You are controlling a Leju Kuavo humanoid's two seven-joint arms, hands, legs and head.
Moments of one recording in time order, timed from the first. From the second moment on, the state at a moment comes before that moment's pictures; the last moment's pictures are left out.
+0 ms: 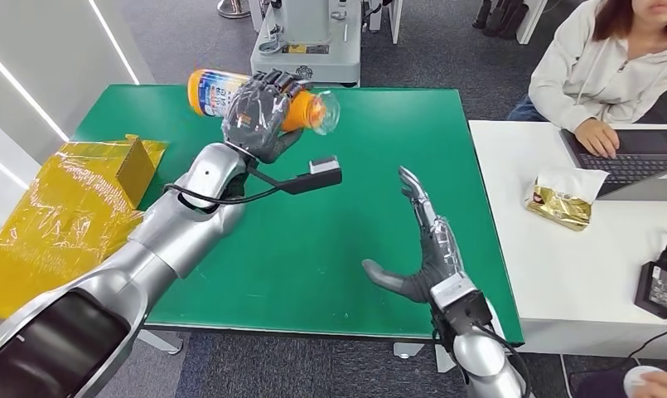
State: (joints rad) left arm -1.02 -0.06 -0.84 -0.52 -1.02 0.54 -0.10; right arm -0.18 -0.05 0.44 -1.59 0.19 -0.05 -0.49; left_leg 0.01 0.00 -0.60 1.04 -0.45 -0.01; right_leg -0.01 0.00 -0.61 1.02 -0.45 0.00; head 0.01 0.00
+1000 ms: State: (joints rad) left arm -0.83 0.23 -0.92 -0.25 -1.23 0.22 0.39; right arm -0.07 -0.10 0.50 -1.75 0.26 -0.02 -0.54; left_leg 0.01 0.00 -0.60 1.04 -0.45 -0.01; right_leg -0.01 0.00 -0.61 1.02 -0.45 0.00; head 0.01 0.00
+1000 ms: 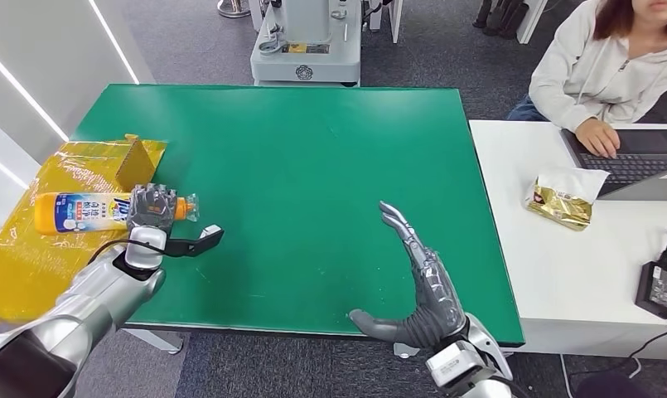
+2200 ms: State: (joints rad) left arm -0.73 0.20 -0.67 -0.25 -1.07 0.38 0.19; right arm 0.01 -0.14 0.52 -1.80 0.30 0.04 -0.51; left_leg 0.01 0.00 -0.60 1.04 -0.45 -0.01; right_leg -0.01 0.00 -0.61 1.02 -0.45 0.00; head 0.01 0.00
